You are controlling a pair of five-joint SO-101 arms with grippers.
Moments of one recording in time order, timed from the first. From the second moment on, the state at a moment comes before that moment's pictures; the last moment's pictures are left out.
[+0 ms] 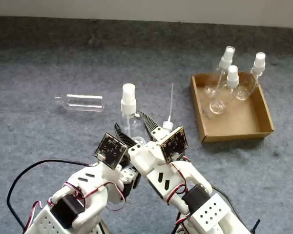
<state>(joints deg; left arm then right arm) 39.2 -104.1 85.2 61.1 18.1 -44.0 -78.5 85.6 2.5 -1.2</state>
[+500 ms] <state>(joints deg) 24.4 -104.0 91.4 50.9 18.1 -43.7 -79.1 85.5 2.2 -1.1</state>
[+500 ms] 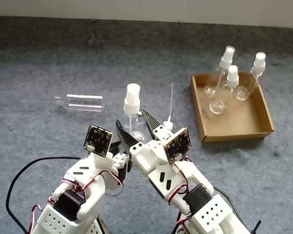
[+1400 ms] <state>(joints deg) 24.0 -104.1 91.3 49.1 18.1 -38.4 -68.6 69.5 2.0 -1.2</state>
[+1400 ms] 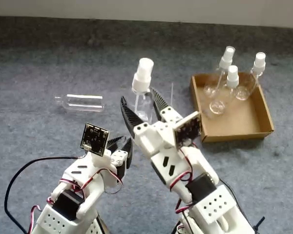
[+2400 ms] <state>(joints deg) 19.7 -104.1 89.6 49.1 18.1 -51.3 -42.7 59.8 -6.3 -1.5</state>
